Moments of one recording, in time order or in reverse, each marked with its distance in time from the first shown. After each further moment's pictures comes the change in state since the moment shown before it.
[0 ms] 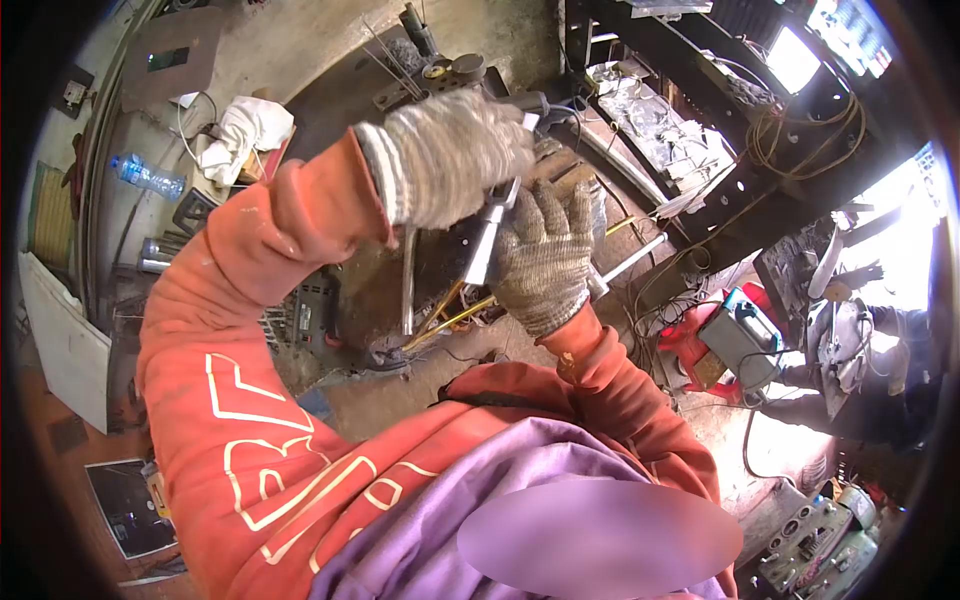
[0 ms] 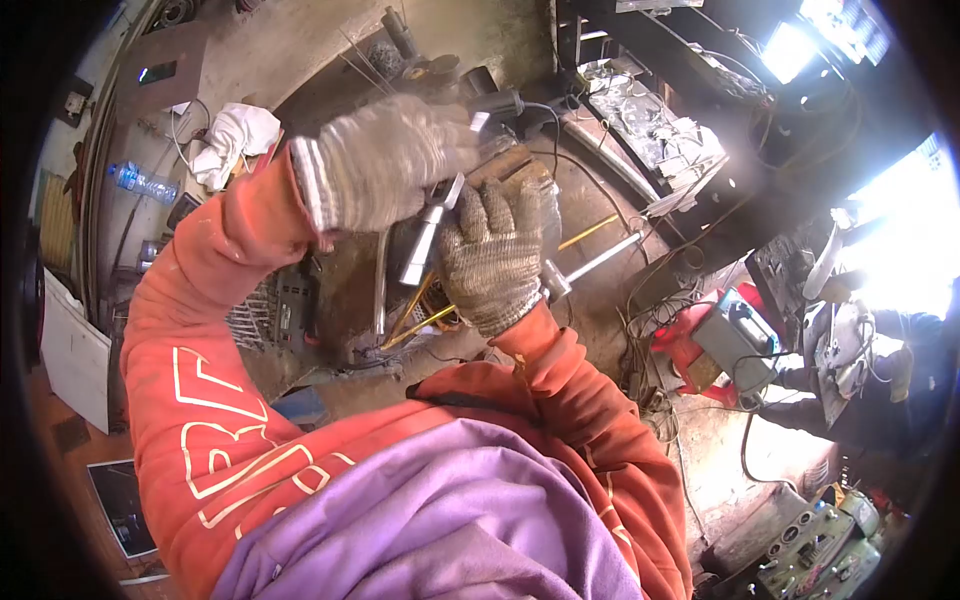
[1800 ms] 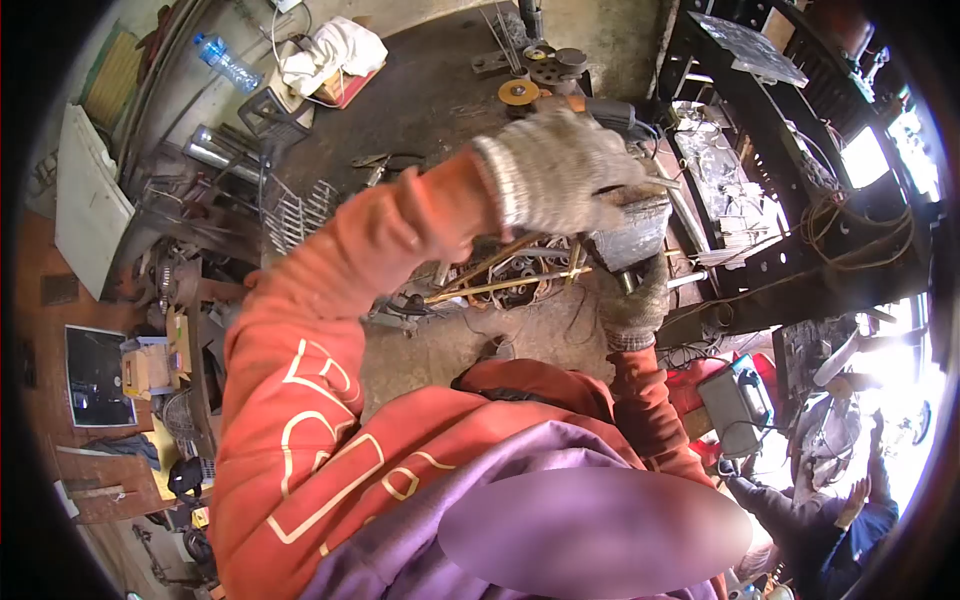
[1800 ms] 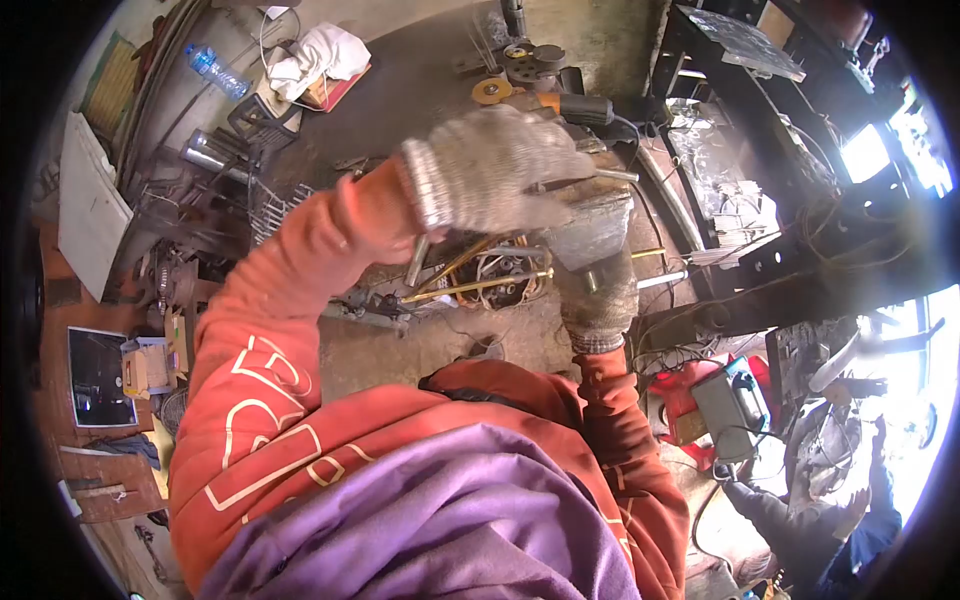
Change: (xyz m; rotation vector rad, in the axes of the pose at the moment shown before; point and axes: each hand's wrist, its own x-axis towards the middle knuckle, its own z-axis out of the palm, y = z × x) left_hand -0.003 0.057 0.035 -0.195 0.421 -0.313; right_hand -0.072 0.045 -0.015 0.784 -0.056 0.664
